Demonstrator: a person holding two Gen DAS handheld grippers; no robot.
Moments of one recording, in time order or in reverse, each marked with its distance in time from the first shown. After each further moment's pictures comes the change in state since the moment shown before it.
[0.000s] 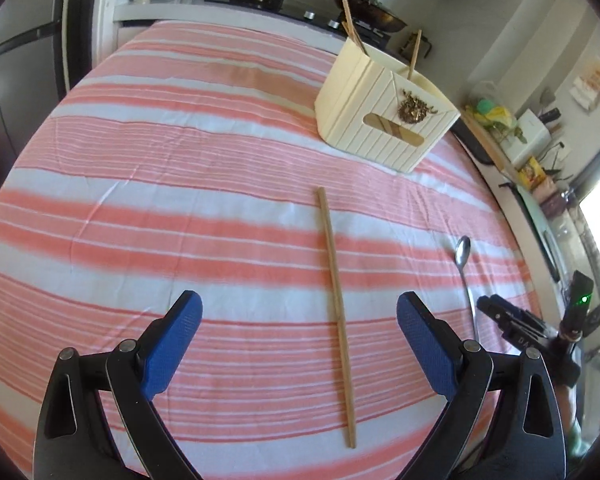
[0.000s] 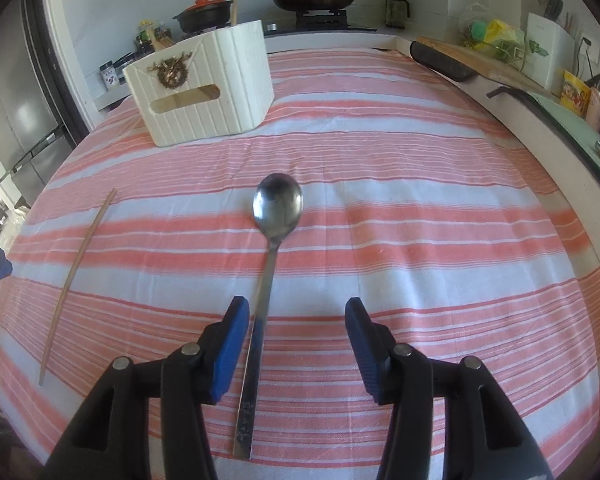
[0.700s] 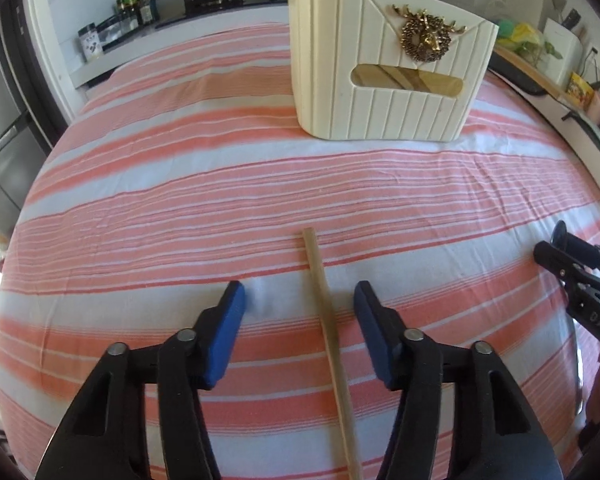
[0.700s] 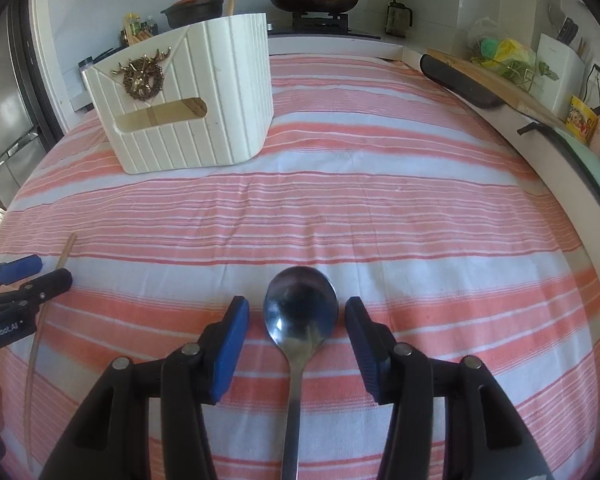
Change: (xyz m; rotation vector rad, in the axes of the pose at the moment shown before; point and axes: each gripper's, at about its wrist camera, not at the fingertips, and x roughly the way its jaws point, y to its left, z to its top) left arm 0.104 -0.059 0.030 0.276 0.023 0.256; right arm 0.060 0.036 0.054 -0.041 -0.019 -0.118
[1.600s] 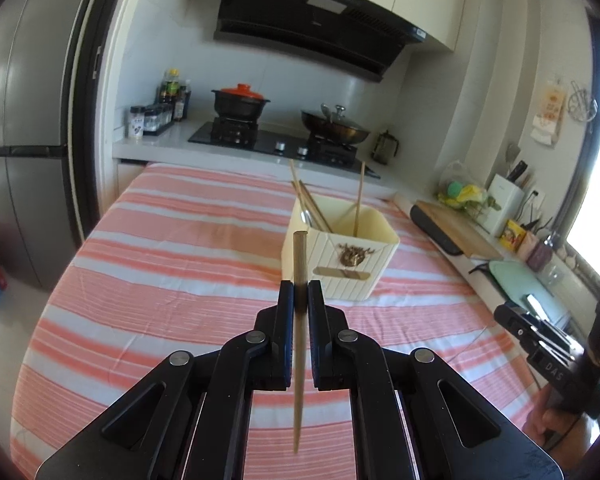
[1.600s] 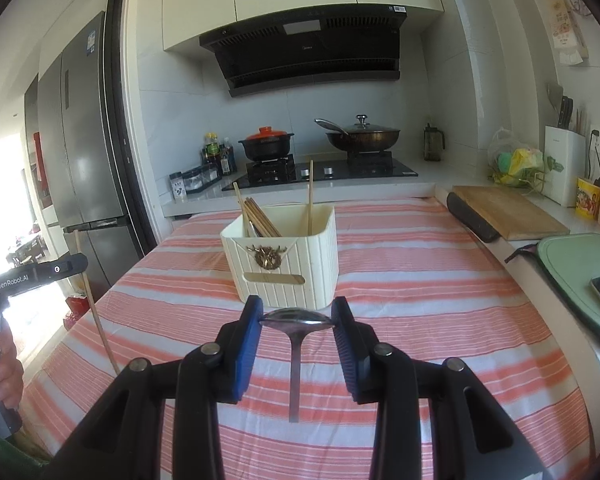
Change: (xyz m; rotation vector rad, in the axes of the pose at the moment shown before) left arm -0.197 0.054 -0.005 -0.220 -0.465 -0.184; right arm -0.174 -0.012 0.000 -0.035 -0.458 0.247
